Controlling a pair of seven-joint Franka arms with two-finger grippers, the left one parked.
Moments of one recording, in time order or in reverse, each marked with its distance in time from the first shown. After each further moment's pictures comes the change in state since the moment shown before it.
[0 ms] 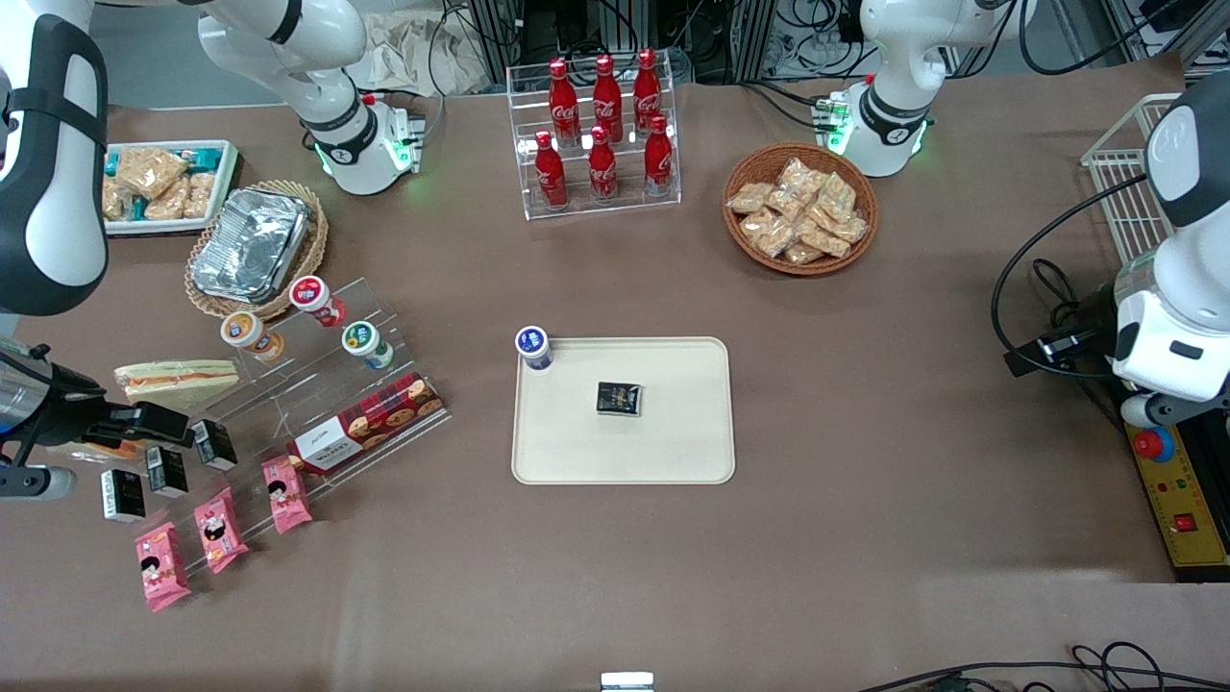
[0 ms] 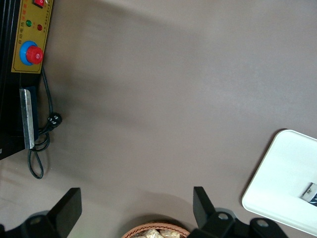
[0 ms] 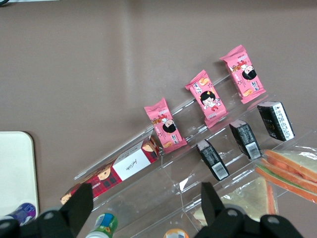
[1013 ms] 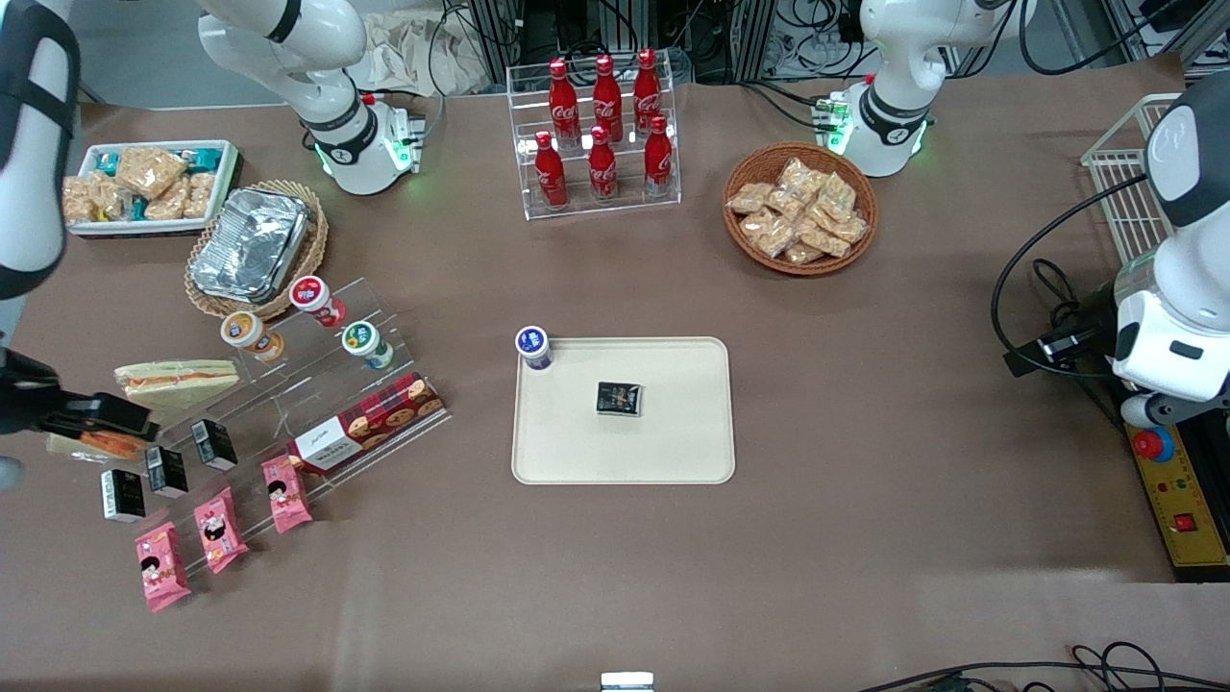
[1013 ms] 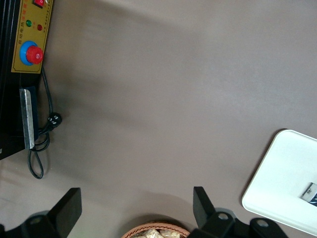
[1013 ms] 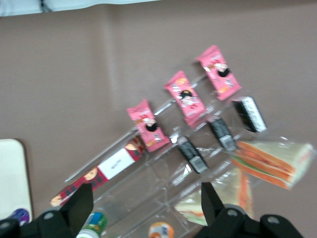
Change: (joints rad) arm -0.055 -0.035 -0.029 0.003 -0.006 -0.021 0.000
